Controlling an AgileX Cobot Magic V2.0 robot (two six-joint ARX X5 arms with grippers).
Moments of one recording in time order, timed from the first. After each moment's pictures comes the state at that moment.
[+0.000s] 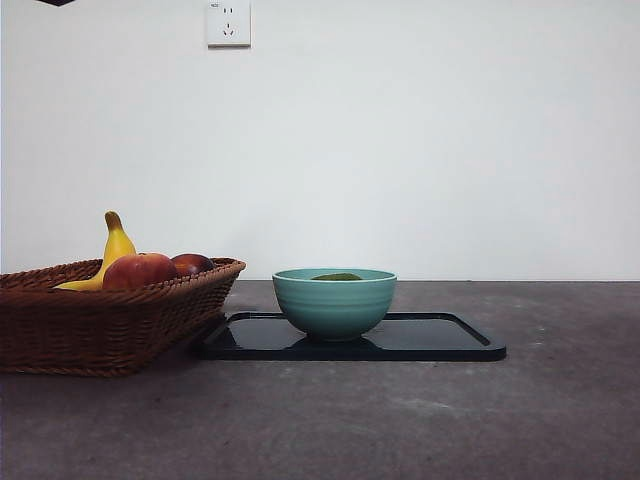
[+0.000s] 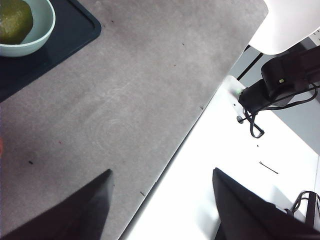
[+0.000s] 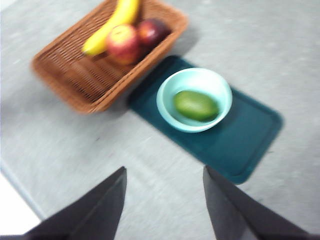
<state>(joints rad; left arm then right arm) -0.45 0.91 1.03 -1.00 0.68 0.11 0.66 1.03 1.24 -0.90 -0.11 0.07</state>
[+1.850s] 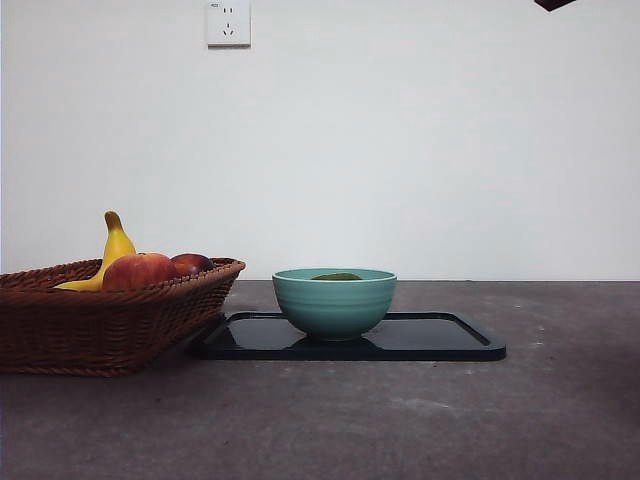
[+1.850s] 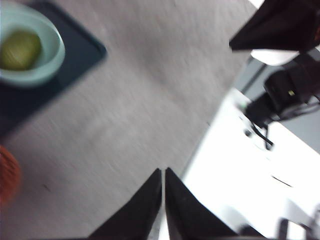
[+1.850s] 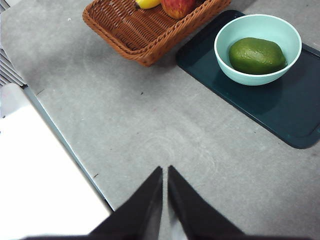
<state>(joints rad) -0.43 0.89 1.03 -0.93 0.68 0.13 0.77 0.75 0.88 -0.80 -0.18 0.14</state>
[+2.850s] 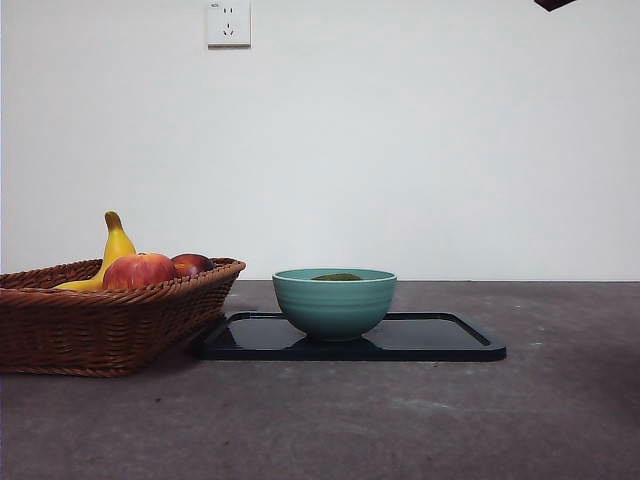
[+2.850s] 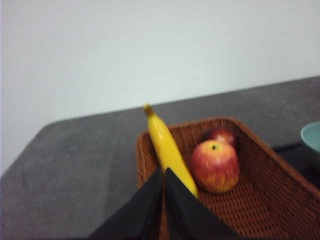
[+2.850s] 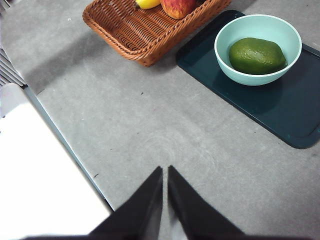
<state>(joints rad) -0.02 0.10 0.11 0.00 0.13 0.14 0.77 0.75 0.88 -0.80 -0.18 0.14</state>
